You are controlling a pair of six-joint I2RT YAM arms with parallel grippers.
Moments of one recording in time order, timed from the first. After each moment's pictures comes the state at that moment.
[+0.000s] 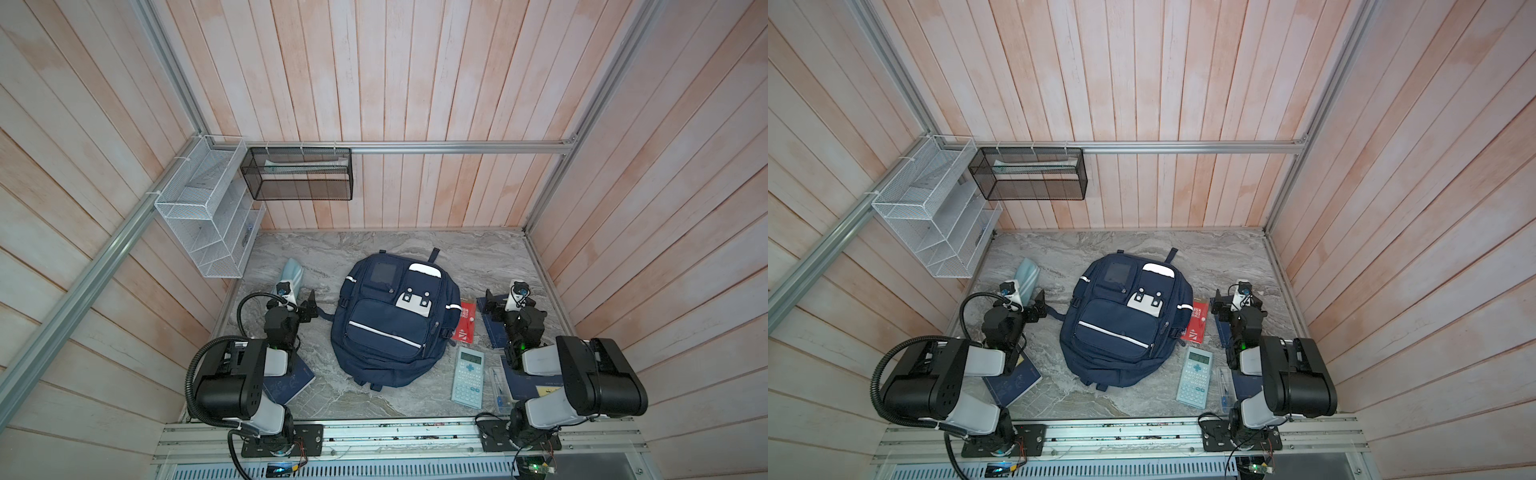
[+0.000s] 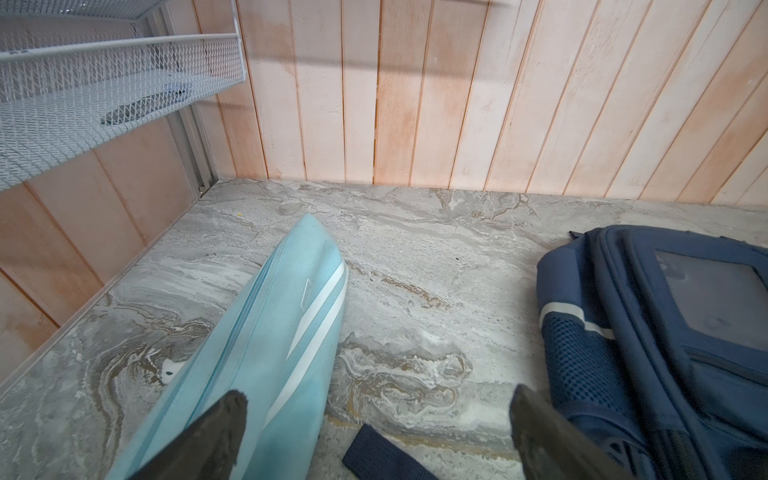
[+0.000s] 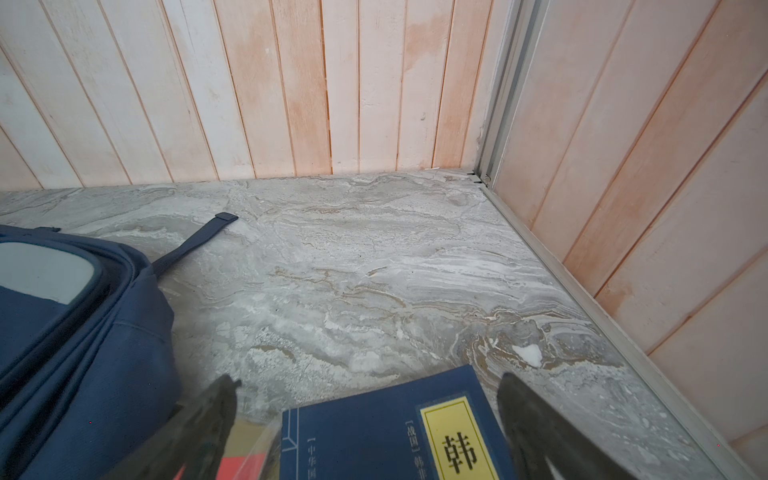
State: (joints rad) left arm 0.02 1.53 0.27 1.07 0.02 -0.04; right arm -0.03 1.51 0.23 1.10 0.01 0.02
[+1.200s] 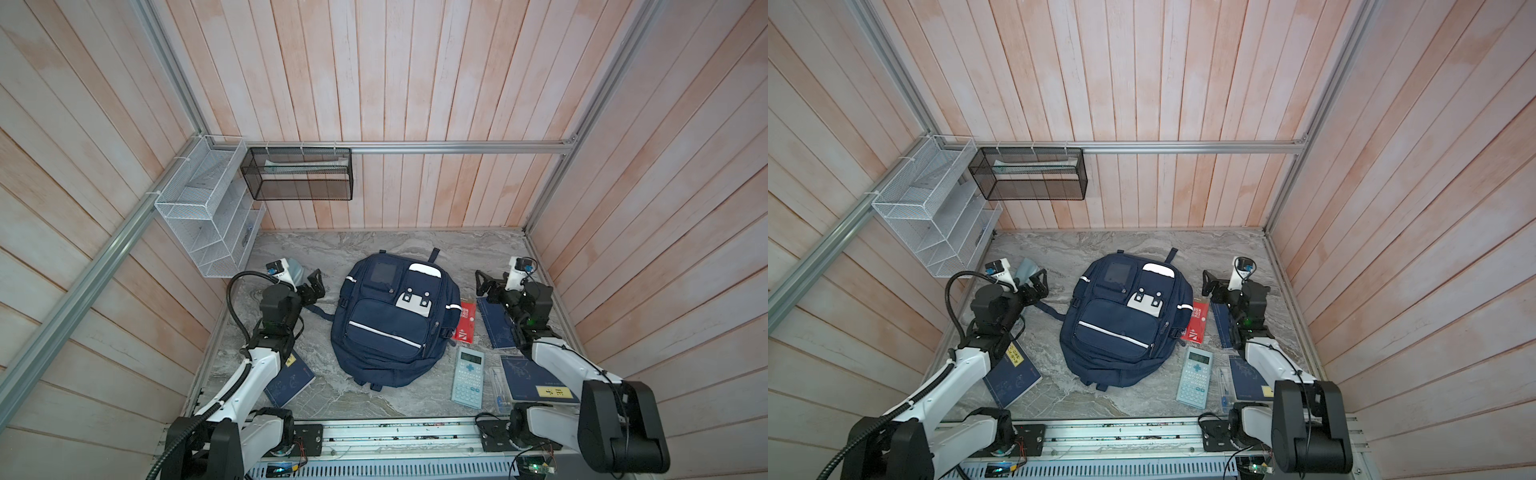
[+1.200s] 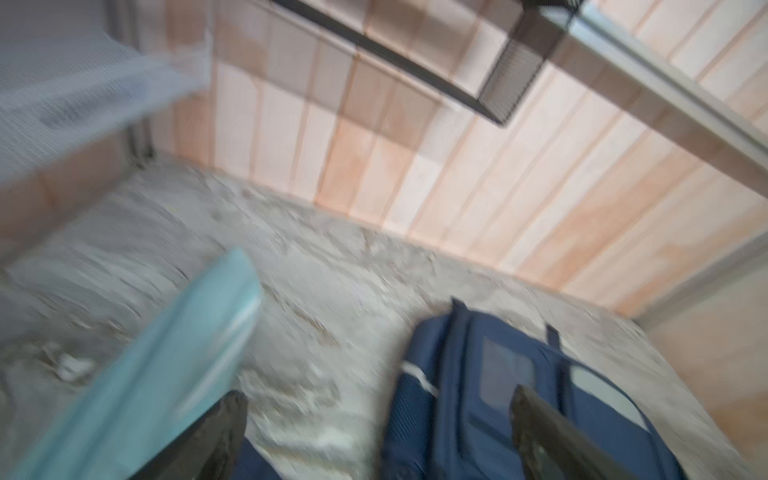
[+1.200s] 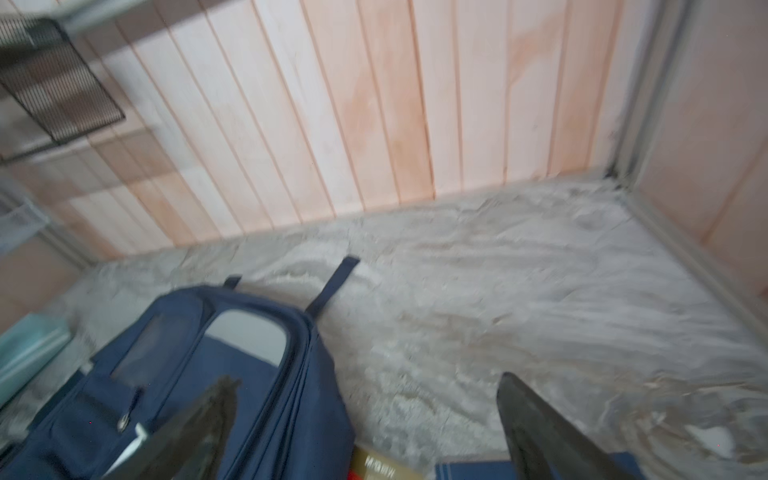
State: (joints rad) left arm -0.16 1.07 0.54 0.27 0.01 -0.44; right arm 0.04 1.27 0.53 0.48 -0.23 0.26
